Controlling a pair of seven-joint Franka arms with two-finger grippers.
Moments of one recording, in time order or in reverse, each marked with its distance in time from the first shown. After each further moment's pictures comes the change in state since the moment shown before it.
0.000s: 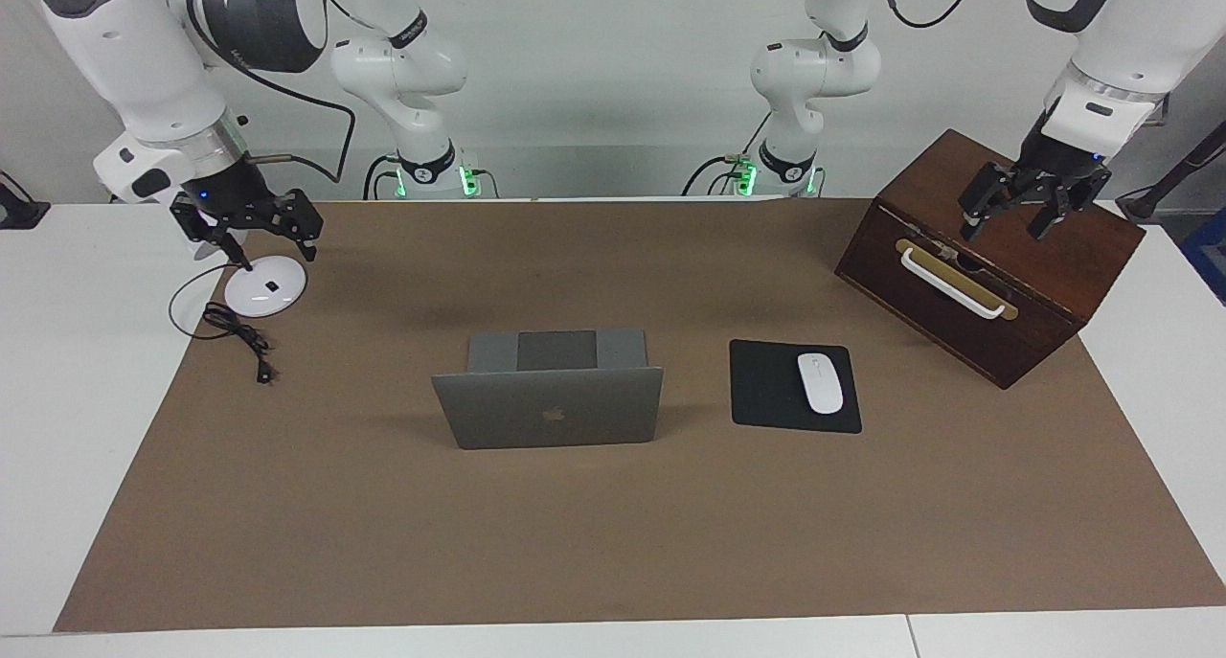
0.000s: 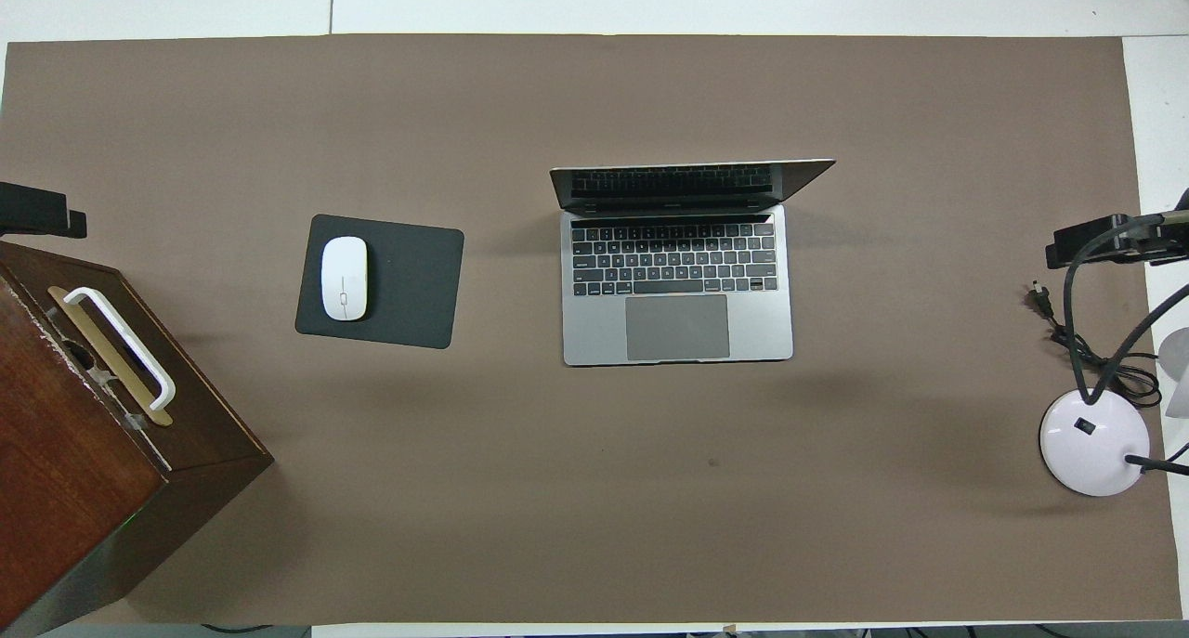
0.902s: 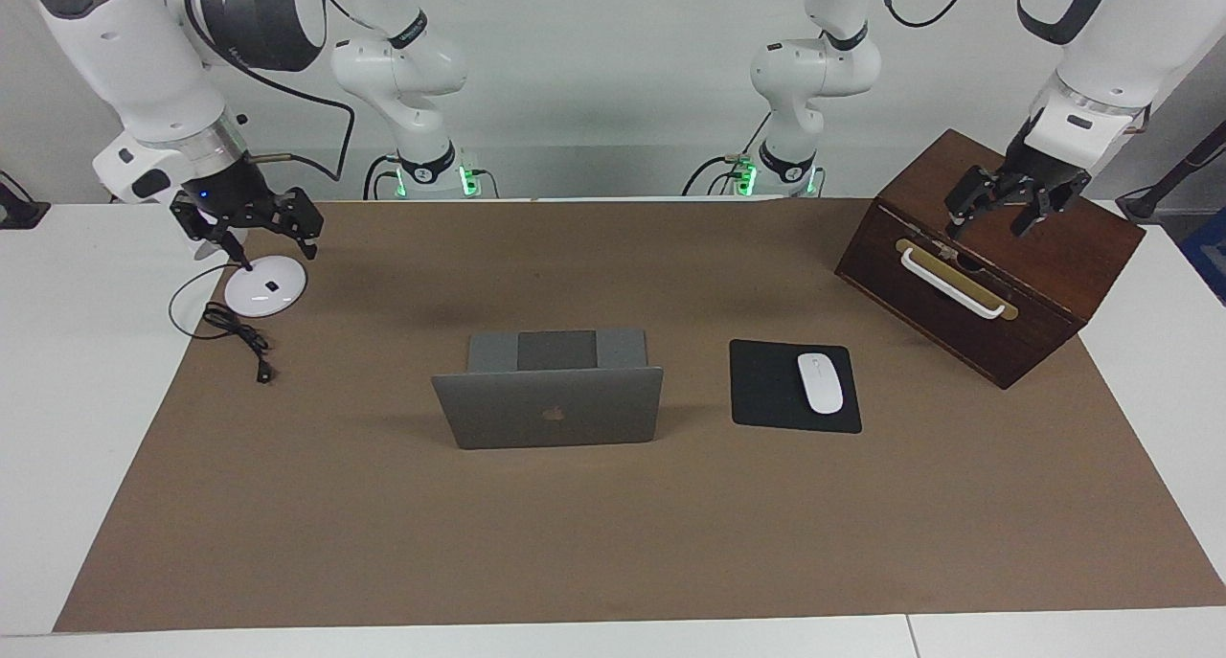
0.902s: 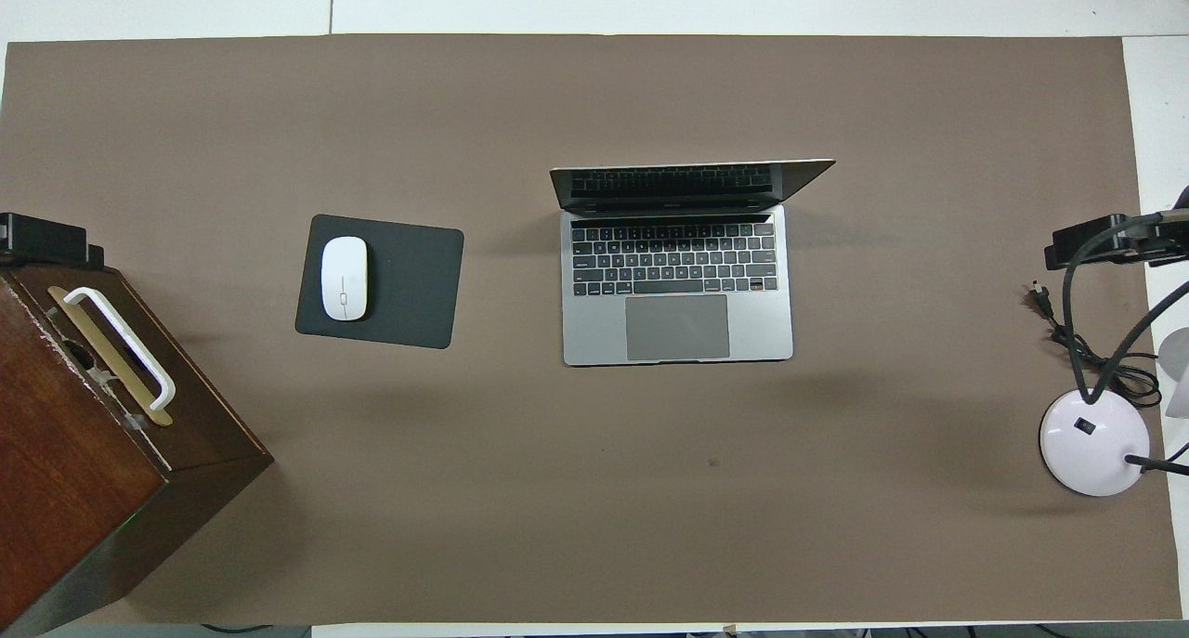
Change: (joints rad) left arm 0.002 -0.035 0.005 -0.076 0.000 -0.032 -0.002; right arm 0.000 0.006 0.001 0.008 0.000 -0.014 0.000
